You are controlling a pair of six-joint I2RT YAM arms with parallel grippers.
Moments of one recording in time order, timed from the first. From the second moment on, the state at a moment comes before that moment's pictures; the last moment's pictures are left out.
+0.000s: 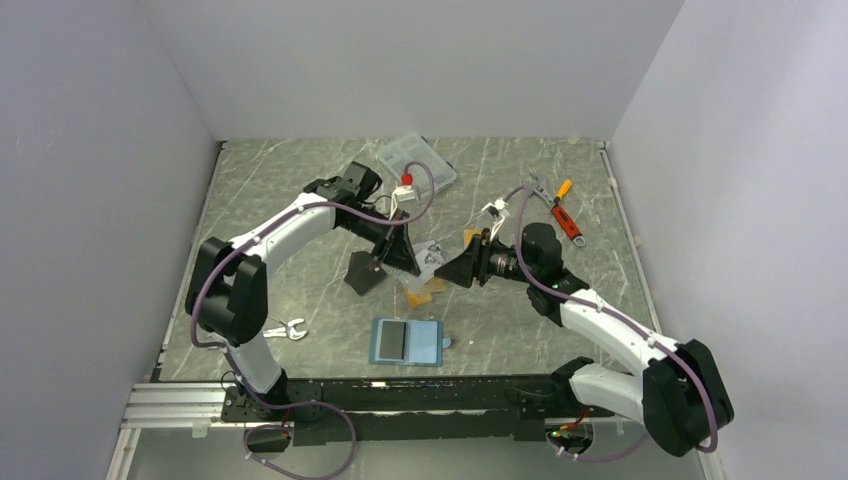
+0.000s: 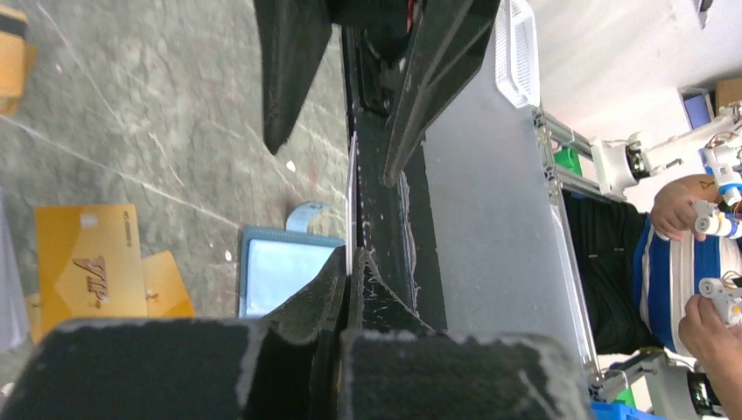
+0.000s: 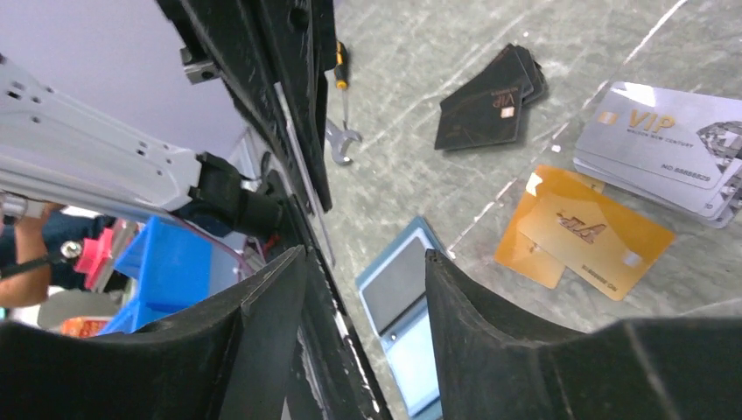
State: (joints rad) left arm -0.49 1.73 1.36 -0.83 1.25 0.46; right arm 0.48 1.11 0.56 0.29 -0.72 0.58
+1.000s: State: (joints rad) left arm -0.46 1.67 1.21 -0.27 1.36 -0.13; right arm 0.53 1.31 0.45 0.96 -0.60 1.01
